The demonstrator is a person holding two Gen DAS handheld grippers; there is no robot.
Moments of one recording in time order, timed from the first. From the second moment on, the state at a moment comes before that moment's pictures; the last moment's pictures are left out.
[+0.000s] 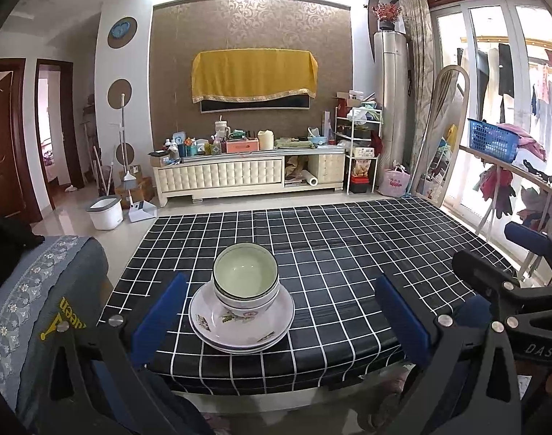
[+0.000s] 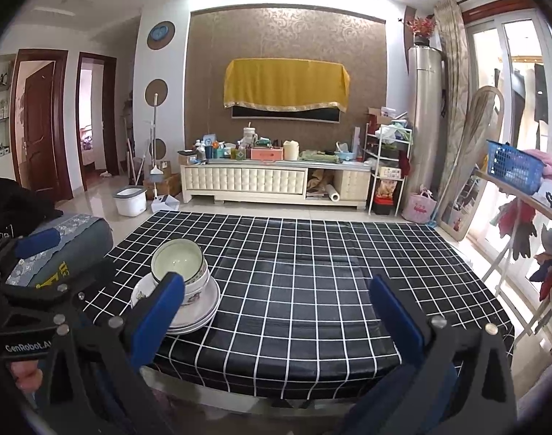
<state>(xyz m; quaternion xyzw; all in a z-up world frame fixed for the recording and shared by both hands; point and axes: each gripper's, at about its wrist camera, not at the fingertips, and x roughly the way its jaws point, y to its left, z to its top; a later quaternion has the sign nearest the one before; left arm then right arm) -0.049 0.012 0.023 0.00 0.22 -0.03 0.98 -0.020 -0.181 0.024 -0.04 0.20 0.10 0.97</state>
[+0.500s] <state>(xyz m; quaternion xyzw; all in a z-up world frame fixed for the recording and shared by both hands) -0.050 0.013 0.021 0.00 0.23 -0.03 0.97 -0.019 -0.181 0.024 -0.04 0.20 0.10 0.97</state>
